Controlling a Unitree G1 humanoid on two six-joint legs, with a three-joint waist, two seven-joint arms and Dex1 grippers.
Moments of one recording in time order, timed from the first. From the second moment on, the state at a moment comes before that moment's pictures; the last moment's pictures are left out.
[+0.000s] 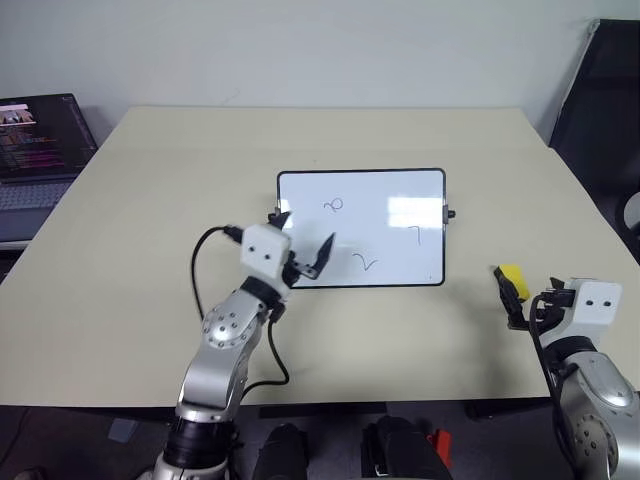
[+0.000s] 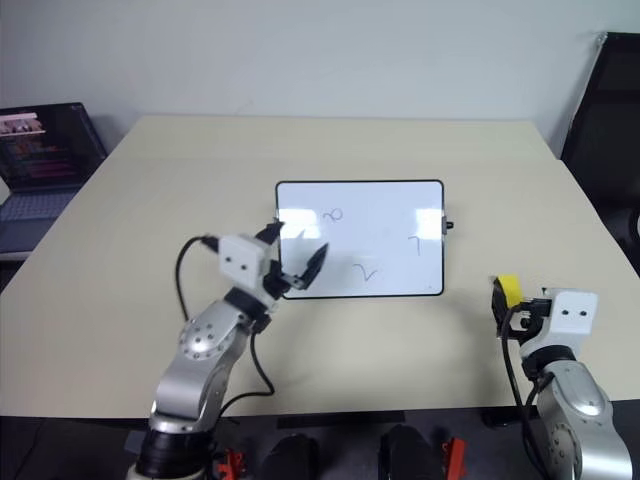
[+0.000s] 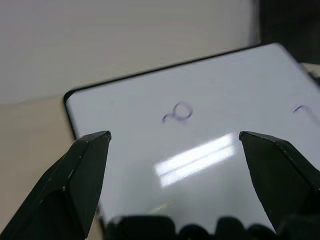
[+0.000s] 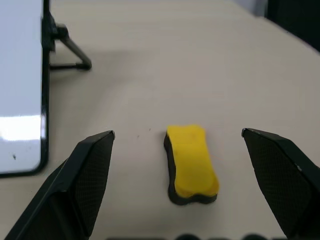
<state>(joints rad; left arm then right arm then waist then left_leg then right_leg) -0.24 0.22 -0.11 -0.34 -0.12 0.24 -0.37 0.16 -0.30 -0.35 -0.52 0.35 0.56 0.13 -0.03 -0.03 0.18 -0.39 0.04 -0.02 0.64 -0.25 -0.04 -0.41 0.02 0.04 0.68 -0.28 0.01</state>
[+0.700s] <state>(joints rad) -0.37 0.33 -0.34 -0.24 -0.29 0.33 -0.87 -0.07 -0.36 -0.40 -0.26 0.42 0.71 0.16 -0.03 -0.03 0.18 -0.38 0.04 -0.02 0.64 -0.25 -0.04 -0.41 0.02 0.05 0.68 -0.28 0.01</state>
